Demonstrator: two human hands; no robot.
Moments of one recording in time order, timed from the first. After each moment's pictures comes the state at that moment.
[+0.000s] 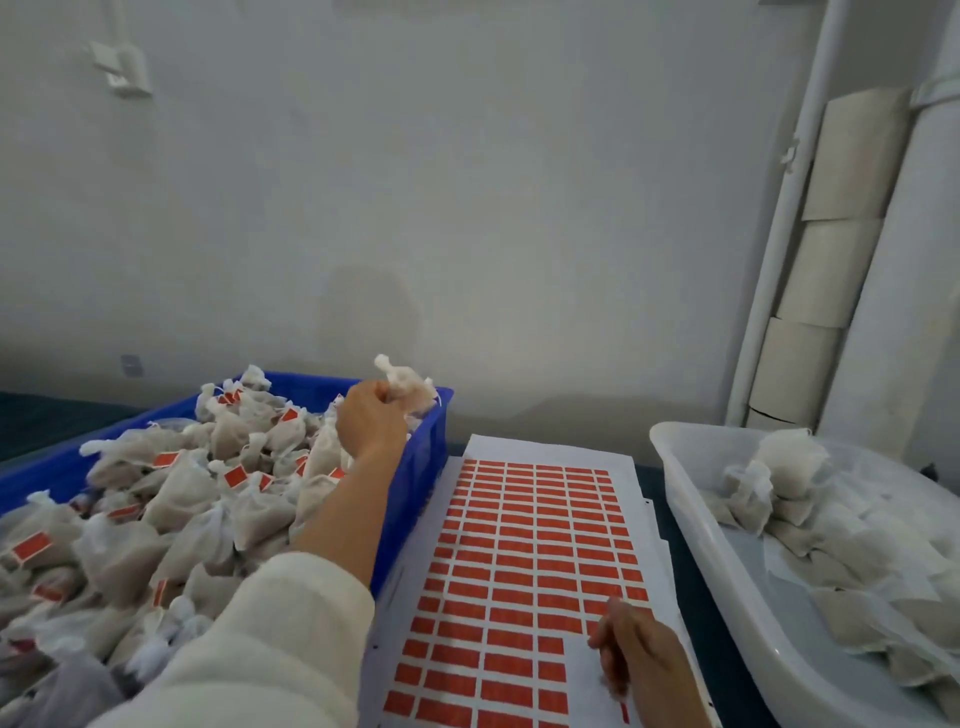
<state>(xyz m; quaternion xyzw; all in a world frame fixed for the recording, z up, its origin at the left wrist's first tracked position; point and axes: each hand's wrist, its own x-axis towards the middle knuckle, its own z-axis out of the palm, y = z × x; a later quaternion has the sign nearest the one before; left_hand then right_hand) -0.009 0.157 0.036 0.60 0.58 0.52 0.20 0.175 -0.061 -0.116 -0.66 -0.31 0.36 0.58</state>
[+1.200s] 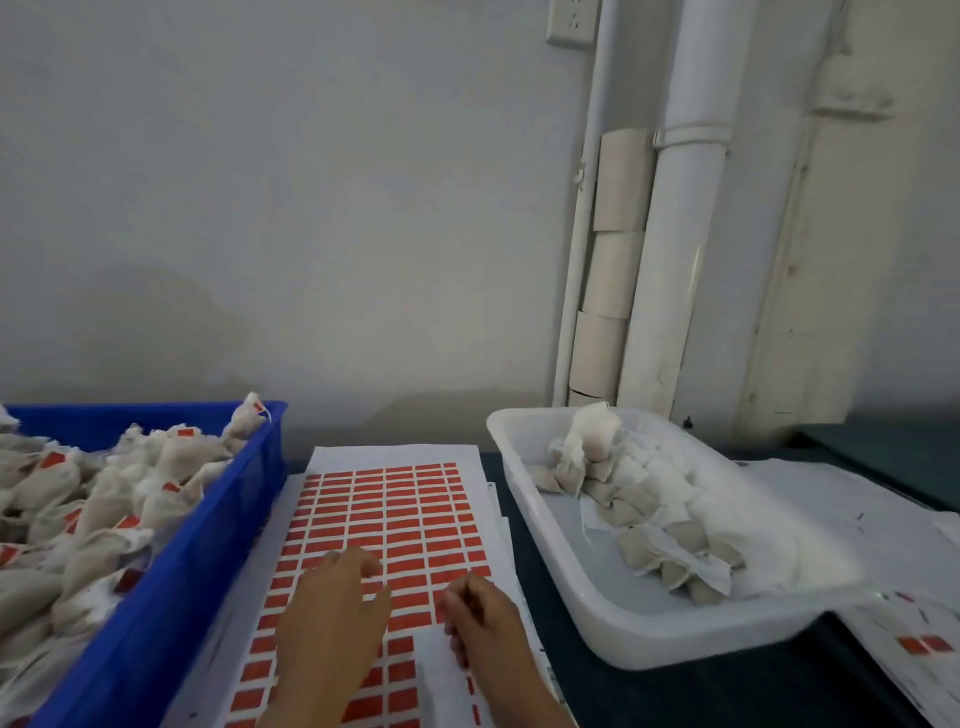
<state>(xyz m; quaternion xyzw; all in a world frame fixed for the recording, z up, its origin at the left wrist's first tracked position) 0.029 0.009 -0.057 0.81 0.43 0.30 0.26 0.155 -0.077 -0.095 -0.69 -0.38 0.27 0.56</state>
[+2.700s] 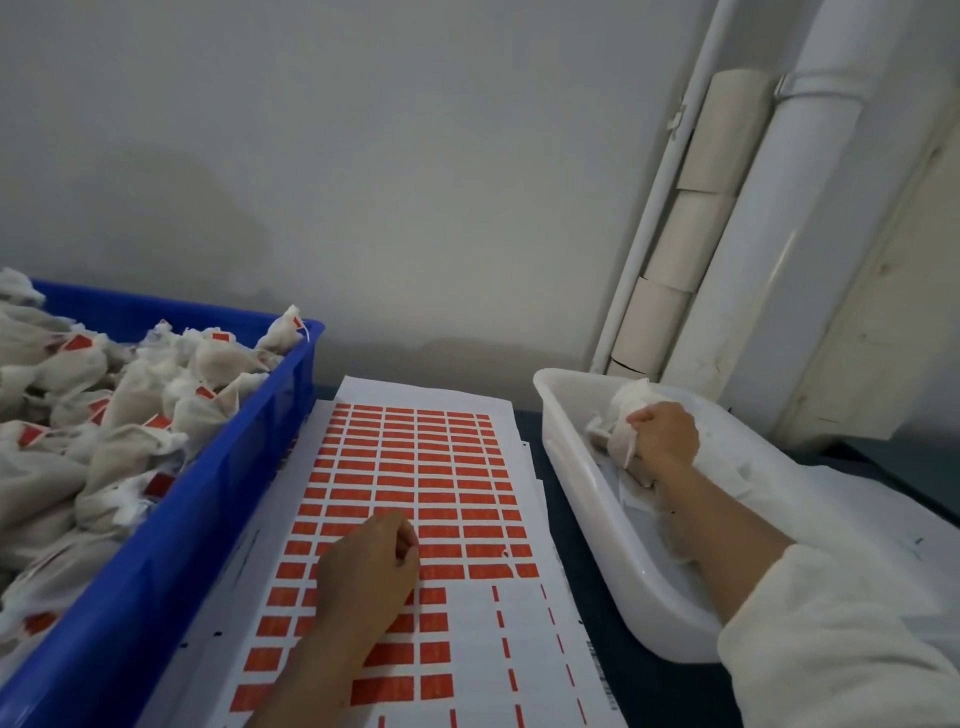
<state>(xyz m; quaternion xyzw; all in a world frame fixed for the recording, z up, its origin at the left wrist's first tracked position) 0.049 0.047 -0.114 0.82 0.46 0.28 0.20 0.394 -0.018 -0.030 -0.89 -0.24 -0.13 0.36</state>
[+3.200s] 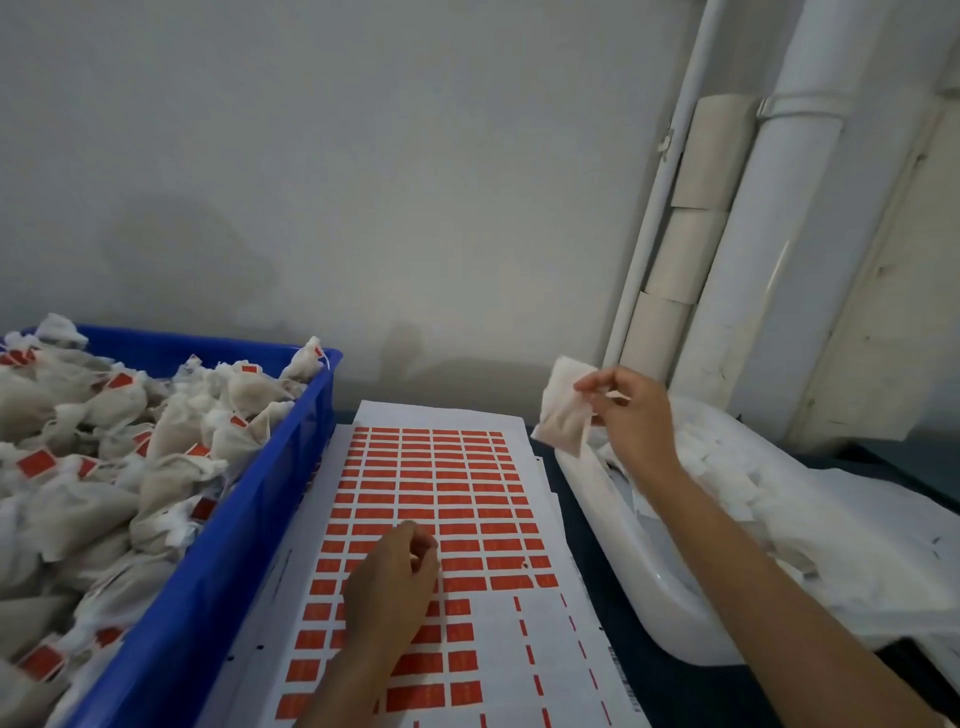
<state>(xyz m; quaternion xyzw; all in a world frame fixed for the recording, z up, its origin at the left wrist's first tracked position) 0.046 0.045 -0.115 0.77 0.46 0.34 0.29 0.242 -0.039 0.037 -0.68 -0.42 -0.06 0.59</state>
